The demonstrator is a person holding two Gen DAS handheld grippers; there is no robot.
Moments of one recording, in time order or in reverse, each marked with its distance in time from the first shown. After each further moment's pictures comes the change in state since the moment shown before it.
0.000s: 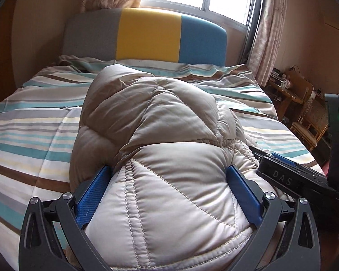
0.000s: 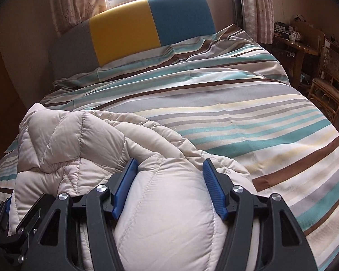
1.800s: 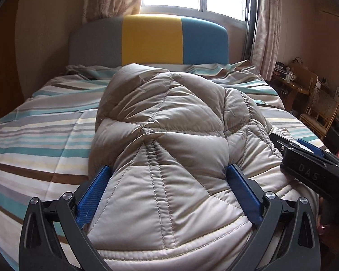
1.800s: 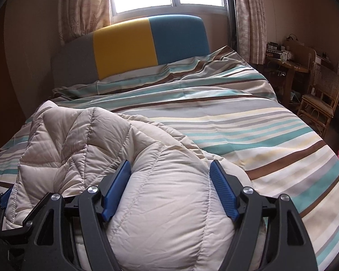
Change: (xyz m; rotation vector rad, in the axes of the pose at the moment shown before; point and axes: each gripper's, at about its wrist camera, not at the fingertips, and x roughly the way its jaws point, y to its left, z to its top) left arm -0.003 0.000 -0.014 0.065 -0.023 0.064; right arm -0.032 0.006 -0.024 -0.042 -0.120 -0.050
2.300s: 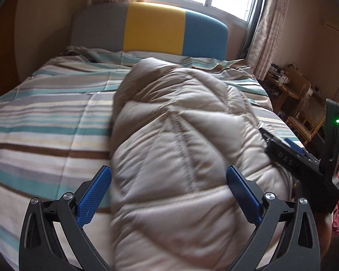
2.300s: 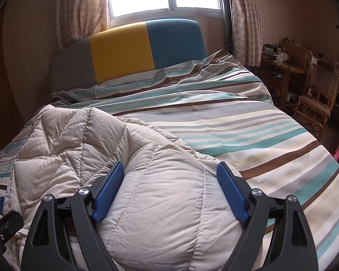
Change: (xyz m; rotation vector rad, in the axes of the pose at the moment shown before) left arm -0.051 0.041 -0.006 -0.091 0.099 -0.086; right arm -0.019 -0.003 -0.001 0.013 -0.042 -0.030
